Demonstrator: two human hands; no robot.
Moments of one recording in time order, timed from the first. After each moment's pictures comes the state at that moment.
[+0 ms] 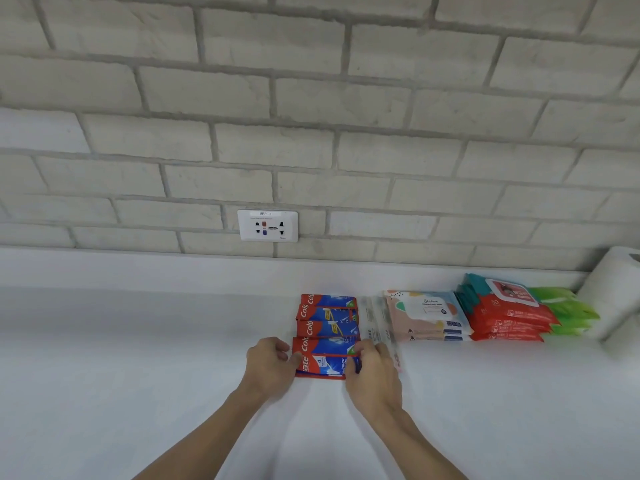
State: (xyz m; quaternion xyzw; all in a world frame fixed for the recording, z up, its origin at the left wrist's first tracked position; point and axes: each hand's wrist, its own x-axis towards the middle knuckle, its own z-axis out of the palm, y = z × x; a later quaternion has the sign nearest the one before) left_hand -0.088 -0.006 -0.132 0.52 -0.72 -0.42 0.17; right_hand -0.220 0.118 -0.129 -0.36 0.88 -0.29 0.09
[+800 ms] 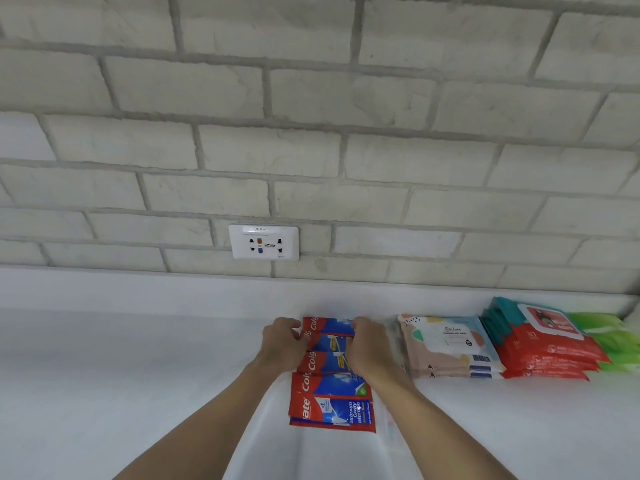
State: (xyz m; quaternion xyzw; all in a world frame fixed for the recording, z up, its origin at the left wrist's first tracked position) left_hand -0.159 -0.088 -0.131 0.51 -0.73 -0.43 0.16; right_hand -0.286 0.016 -0.109 -0.40 0.87 -0.24 0.14
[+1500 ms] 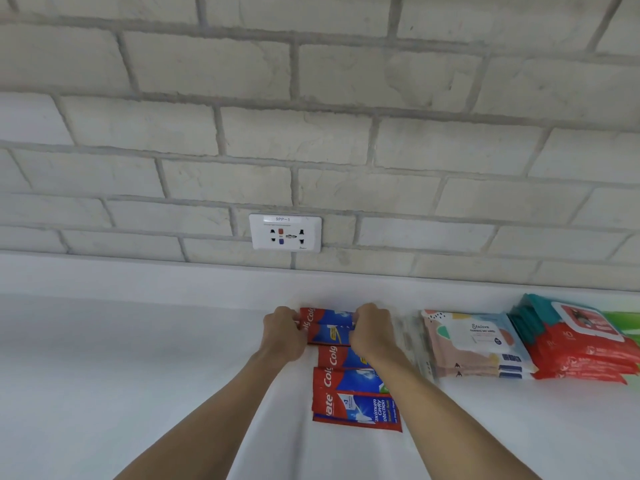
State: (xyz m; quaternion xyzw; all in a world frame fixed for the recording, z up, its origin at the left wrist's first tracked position) left_hand -0.140 -0.109 -0.134 0.52 -0.76 -0.35 0.17; right_hand -0.271 -0.020 -0.108 -0.39 0.89 -0.20 0.14
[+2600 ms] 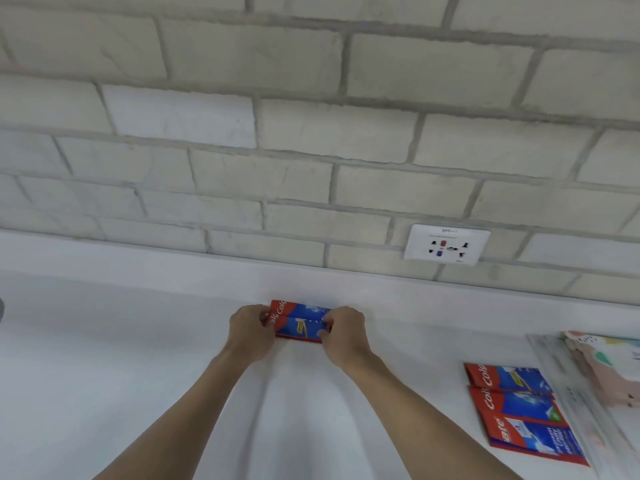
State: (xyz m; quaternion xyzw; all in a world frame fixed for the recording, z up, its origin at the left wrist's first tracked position) left_hand 0.111 -0.262 -0.131 0.55 -0.76 -0.29 0.21; right_hand -0.044 -0.186 -0.143 -0.48 0.83 -0.26 0.16
